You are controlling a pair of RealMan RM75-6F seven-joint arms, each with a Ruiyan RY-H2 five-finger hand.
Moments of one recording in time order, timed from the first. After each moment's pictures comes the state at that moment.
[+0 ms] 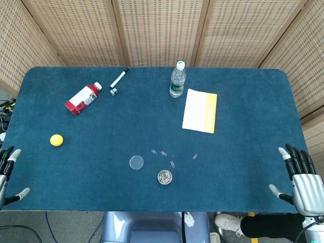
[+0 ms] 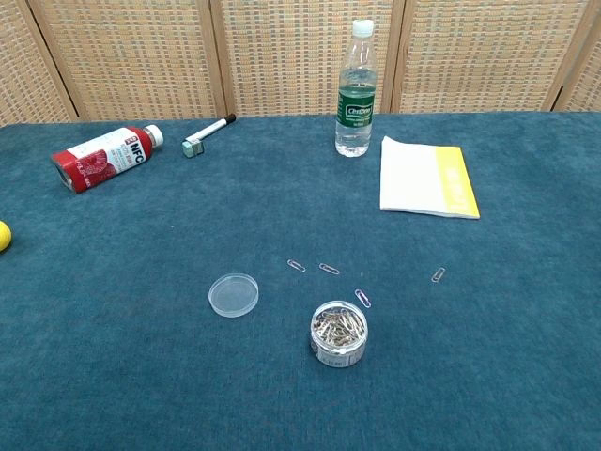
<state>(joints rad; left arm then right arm) 0.01 -1.01 0.02 -1.78 1.57 1.56 0.15 0.01 -1.03 0.05 -1.81 -1.62 1.60 -0.12</state>
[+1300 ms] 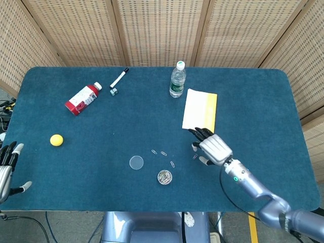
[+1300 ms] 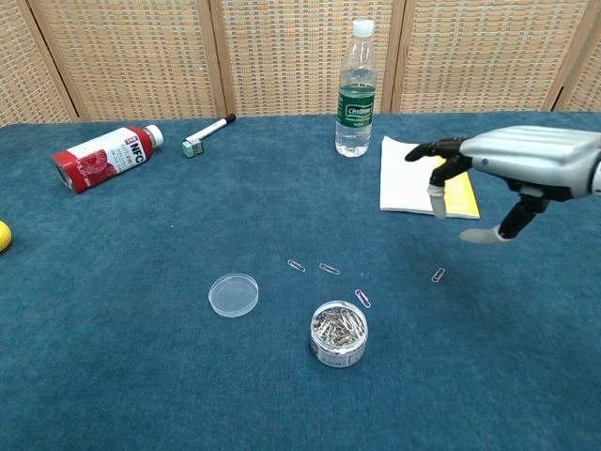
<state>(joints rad) -0.05 -1.05 -0.04 -1.77 1.41 1.44 0.24 0.64 -1.39 0.18 -1.43 -1.58 0.86 -0.08</state>
